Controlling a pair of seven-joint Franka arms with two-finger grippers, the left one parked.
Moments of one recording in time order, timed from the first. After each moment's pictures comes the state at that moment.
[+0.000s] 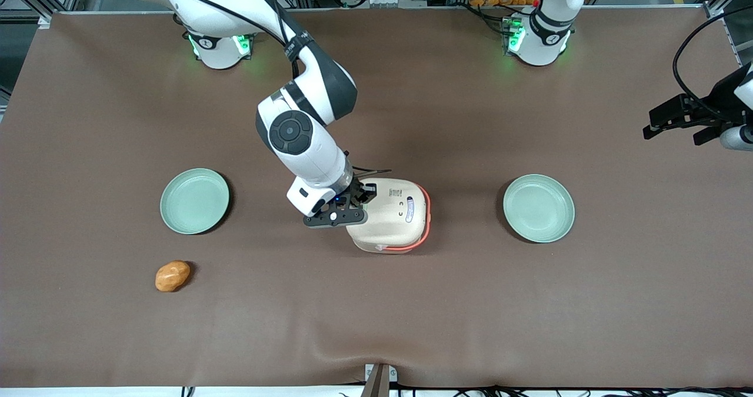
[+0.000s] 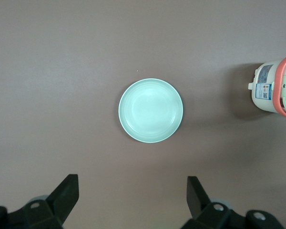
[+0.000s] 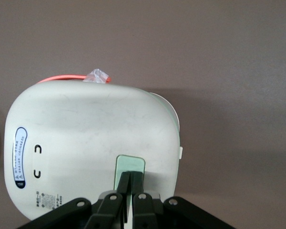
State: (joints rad) arm 0.62 0.65 0.01 -1.33 0.18 2.13 0.50
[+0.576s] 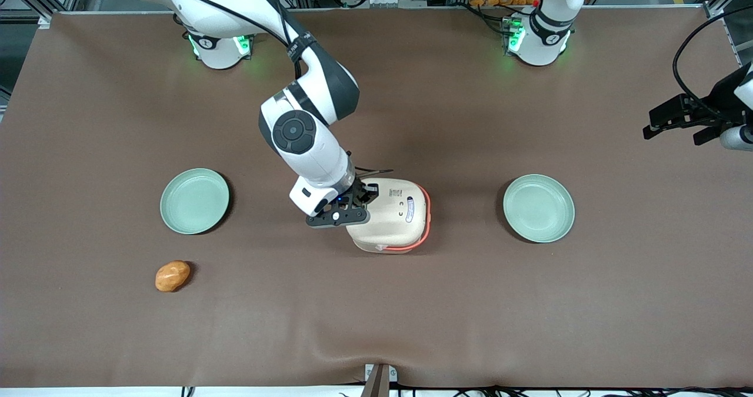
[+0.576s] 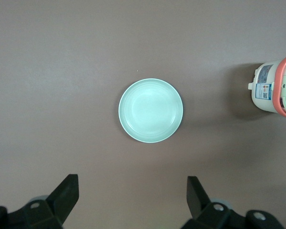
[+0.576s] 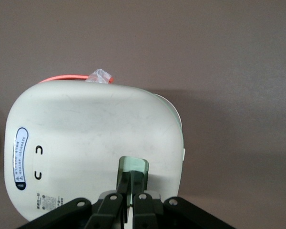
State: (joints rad) arm 0.63 0.66 0.00 -1.33 0.18 2.14 0.50
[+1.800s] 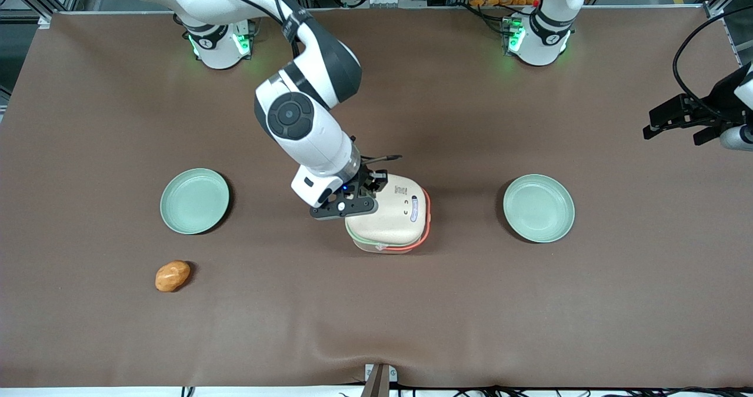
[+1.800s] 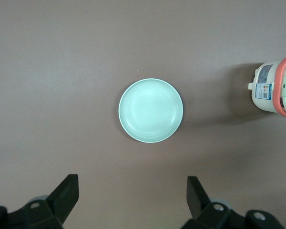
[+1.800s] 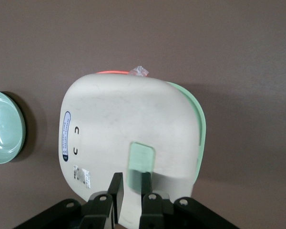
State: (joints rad) arm 0.64 0.63 0.00 -1.20 0.23 1.98 0.51
